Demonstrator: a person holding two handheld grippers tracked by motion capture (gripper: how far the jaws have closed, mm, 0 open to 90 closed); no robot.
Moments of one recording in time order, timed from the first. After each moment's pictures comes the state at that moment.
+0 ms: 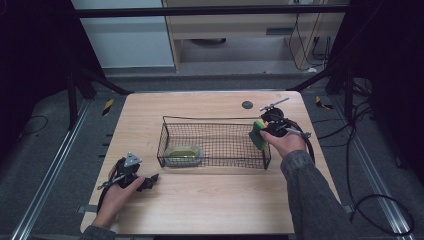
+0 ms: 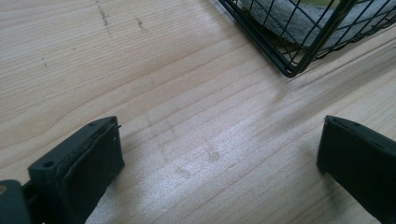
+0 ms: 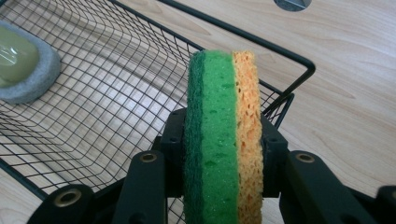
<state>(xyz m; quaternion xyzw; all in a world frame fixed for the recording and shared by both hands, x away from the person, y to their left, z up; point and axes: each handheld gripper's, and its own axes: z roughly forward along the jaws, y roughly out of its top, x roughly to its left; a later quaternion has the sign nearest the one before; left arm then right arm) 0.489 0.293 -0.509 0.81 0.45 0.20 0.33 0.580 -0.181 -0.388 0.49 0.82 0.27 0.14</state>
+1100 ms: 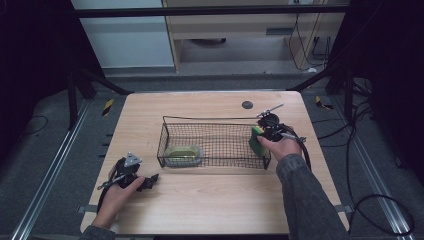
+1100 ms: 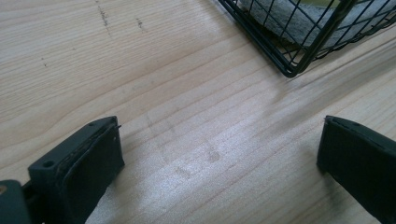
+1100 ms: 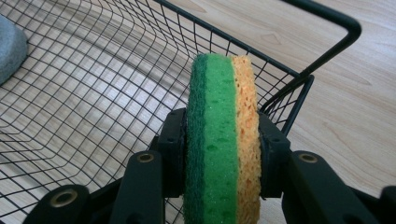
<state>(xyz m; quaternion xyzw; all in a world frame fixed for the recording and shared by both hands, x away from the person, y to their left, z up) 0.489 0.293 -0.509 0.81 0.45 0.20 0.33 0.585 -0.177 -0.416 0.49 0.82 0.25 0.15</state>
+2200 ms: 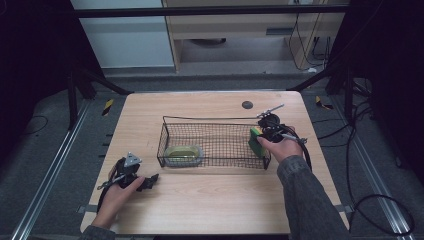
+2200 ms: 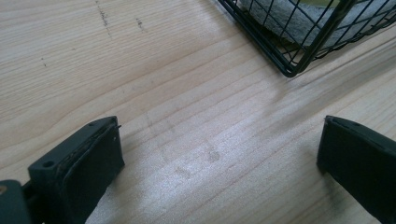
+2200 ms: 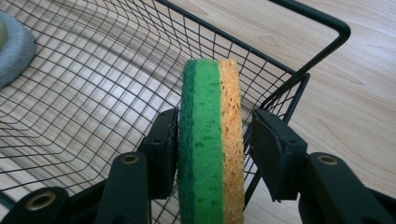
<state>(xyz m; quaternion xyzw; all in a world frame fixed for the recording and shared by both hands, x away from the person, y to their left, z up) 0.489 0.293 -0.509 0.81 0.45 0.19 0.33 0.575 -0.175 -0.407 0.49 0.82 0.25 0.16</state>
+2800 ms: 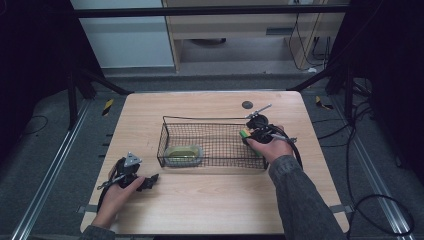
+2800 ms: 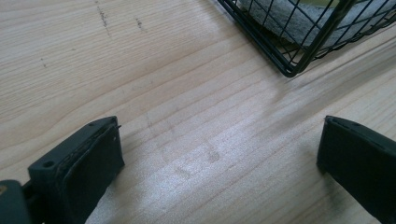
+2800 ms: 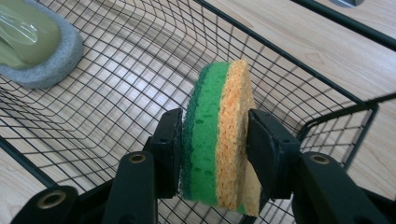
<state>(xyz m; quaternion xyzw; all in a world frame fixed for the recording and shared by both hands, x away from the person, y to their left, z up) 0.489 0.293 -0.509 0.81 0.44 0.19 0.33 0.573 -0.142 -0.404 0.46 0.84 0.25 0.14</state>
